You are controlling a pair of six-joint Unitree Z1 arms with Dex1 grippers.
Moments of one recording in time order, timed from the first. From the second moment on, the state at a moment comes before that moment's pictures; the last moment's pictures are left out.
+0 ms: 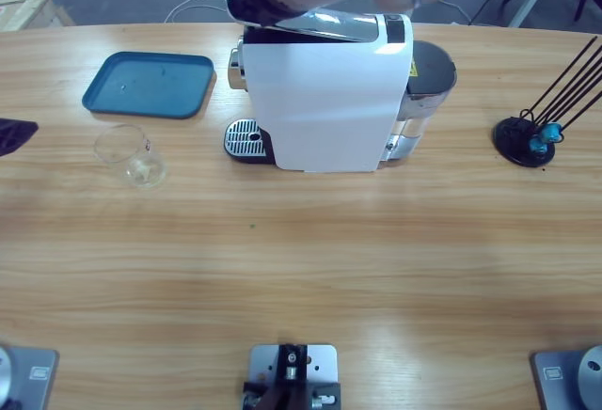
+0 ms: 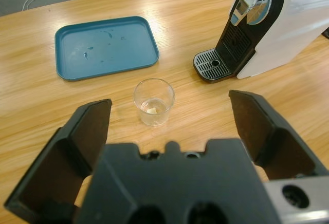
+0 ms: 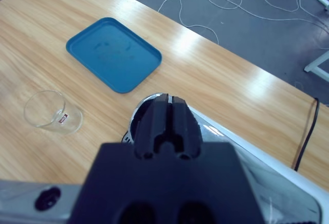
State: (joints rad) arm 0 -0.72 0.88 -0.61 0.25 0.17 -0.21; arm 1 0.98 1.97 -1.56 0.18 -0.34 0.16
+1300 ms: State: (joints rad) arm 0 -0.72 1.10 -0.55 0.03 0.23 -0.14; arm 1 0.96 1.25 -1.36 0.77 -0.16 0.08
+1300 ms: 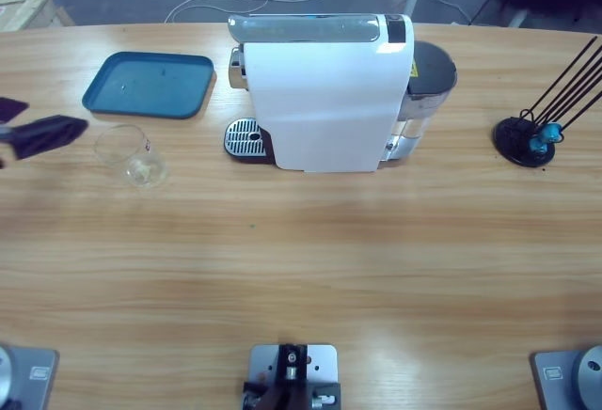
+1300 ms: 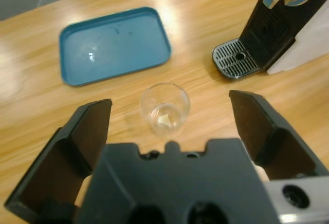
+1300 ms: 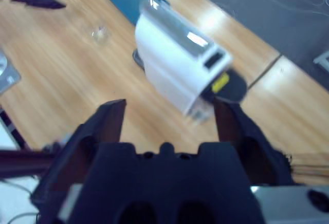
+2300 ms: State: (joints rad) arm 0 -0.72 1.53 -0.46 -0.23 0.32 -0.27; arm 1 0.96 1.07 -1.07 0.72 -0.13 0.13
